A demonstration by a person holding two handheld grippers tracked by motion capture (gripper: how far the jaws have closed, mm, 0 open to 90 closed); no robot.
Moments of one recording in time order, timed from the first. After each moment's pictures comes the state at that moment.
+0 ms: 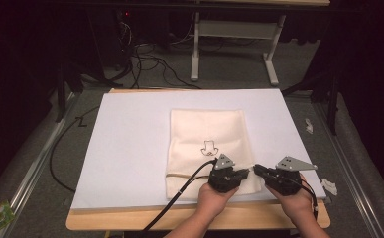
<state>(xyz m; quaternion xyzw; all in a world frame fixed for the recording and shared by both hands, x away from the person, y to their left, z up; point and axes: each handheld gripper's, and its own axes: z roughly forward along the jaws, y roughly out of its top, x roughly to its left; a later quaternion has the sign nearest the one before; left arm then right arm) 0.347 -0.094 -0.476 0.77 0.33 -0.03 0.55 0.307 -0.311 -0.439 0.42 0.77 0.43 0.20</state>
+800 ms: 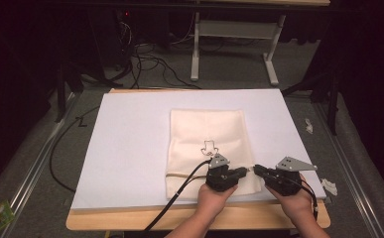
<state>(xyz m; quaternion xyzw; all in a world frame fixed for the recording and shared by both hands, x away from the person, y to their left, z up) 0.350 -0.089 -0.476 0.74 0.35 -0.04 0.57 0.307 -0.312 -0.441 0.42 0.77 0.43 0.20</state>
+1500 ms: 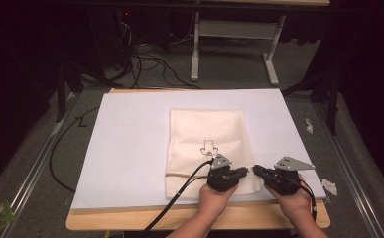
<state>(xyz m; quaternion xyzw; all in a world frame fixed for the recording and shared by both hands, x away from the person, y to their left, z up) 0.346 -0.091 -0.476 0.75 0.35 -0.02 0.57 0.308 -0.308 -0.443 0.43 0.77 0.42 0.20</state>
